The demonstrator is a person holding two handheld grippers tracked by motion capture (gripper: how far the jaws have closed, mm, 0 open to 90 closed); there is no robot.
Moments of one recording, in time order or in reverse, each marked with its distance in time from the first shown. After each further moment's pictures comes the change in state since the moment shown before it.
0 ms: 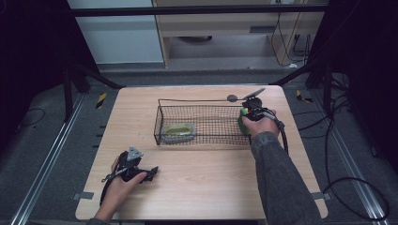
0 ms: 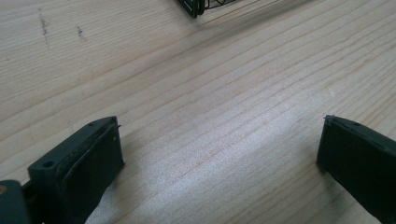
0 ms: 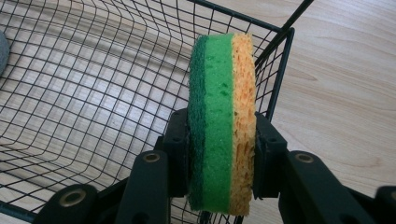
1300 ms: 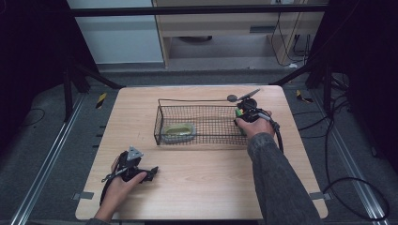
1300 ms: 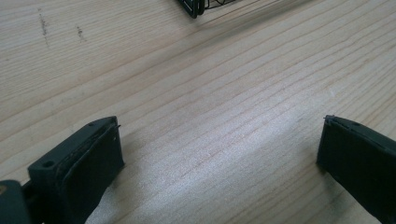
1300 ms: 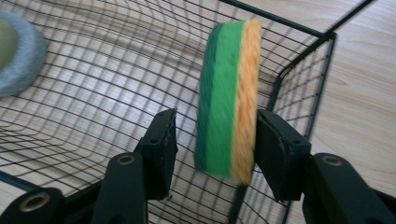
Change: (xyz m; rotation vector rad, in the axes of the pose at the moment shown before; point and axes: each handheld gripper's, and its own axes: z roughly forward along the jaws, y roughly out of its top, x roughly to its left) left arm 0.000 0.000 0.000 0.000 -0.001 0.001; right arm 0.019 0.002 -0.003 0.003 0.040 -0.019
